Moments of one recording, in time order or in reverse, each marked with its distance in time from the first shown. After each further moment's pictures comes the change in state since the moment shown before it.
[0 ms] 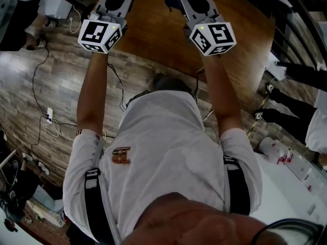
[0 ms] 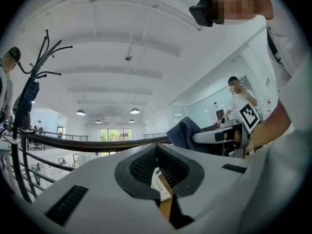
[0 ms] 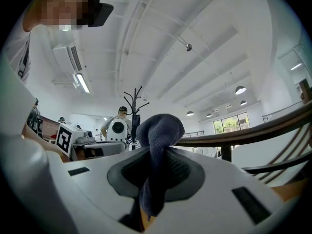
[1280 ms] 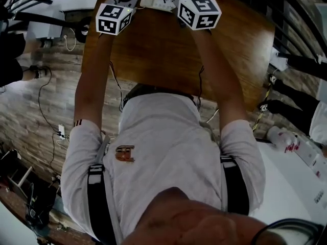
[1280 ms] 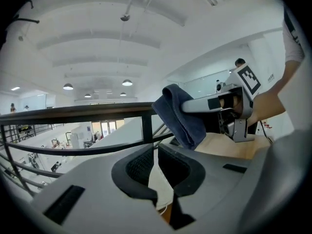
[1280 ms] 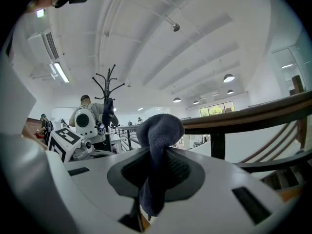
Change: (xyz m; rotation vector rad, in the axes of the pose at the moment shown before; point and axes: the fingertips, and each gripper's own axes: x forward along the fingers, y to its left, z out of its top) left arm 0.214 0.130 -0.135 -0.025 0.334 -0.130; right arm 0.195 -0.176 -0.045 0.049 0.159 -0.154
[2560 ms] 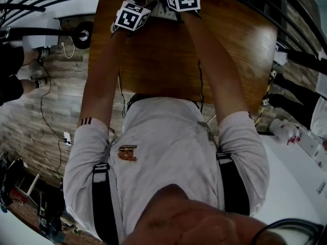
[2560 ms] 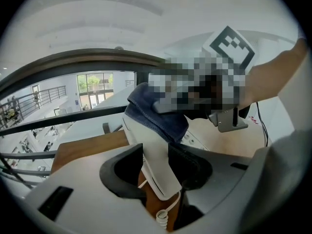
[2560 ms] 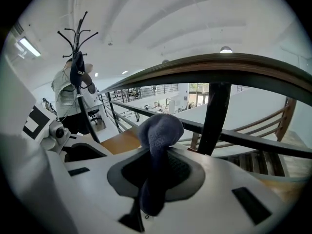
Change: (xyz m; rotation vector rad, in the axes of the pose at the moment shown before) left arm 0.097 0.036 -0.102 -0.055 0.343 -0.156; right arm 0.132 -0.078 -0.116 0.004 0.475 -0.189
